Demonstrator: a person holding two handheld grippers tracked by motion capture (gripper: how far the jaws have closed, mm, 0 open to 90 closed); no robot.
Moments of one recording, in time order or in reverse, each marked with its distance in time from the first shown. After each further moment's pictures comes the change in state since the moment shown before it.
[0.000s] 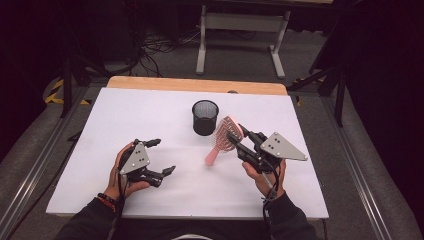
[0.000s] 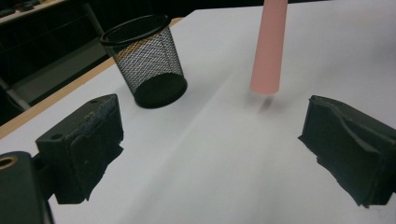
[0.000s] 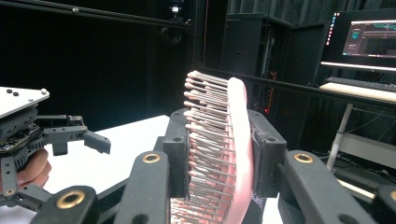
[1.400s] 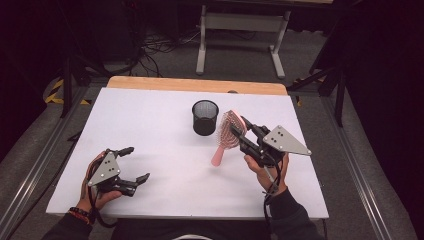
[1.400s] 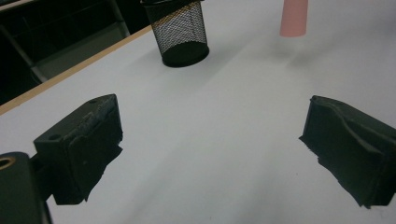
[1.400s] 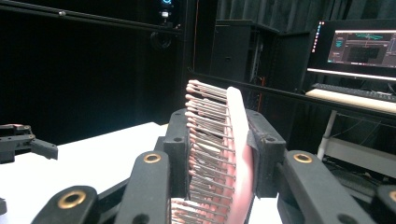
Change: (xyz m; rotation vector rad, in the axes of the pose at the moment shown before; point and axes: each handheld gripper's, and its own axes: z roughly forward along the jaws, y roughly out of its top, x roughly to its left) left arm 0.008 -0.037 -0.058 0.022 0.064 -0.050; right arm -0.007 0.016 0.003 -0.013 -0.041 -0.016
